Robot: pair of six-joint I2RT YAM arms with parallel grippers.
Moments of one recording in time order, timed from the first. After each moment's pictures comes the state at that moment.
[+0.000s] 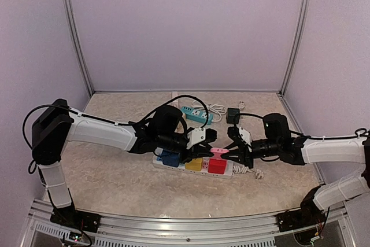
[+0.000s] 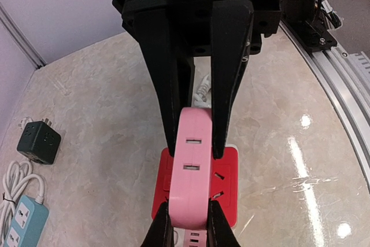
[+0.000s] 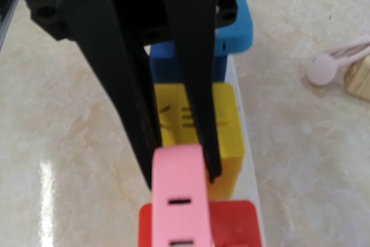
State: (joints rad) left arm -0.97 1.87 1.15 0.22 0.48 0.55; right arm 0.62 1.26 0.52 0.22 -0.63 -0.40
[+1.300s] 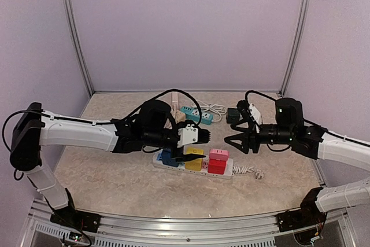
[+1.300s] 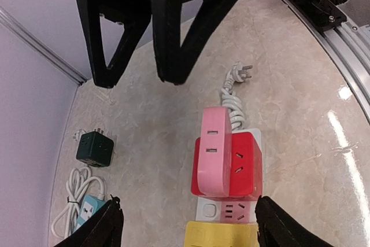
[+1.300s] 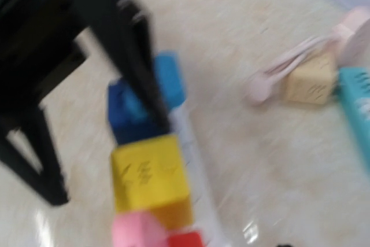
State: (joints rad) left arm -1.00 1.70 1.07 0.17 0.33 0.74; right arm 0.65 1.08 0.63 0.04 -0.45 -0.17
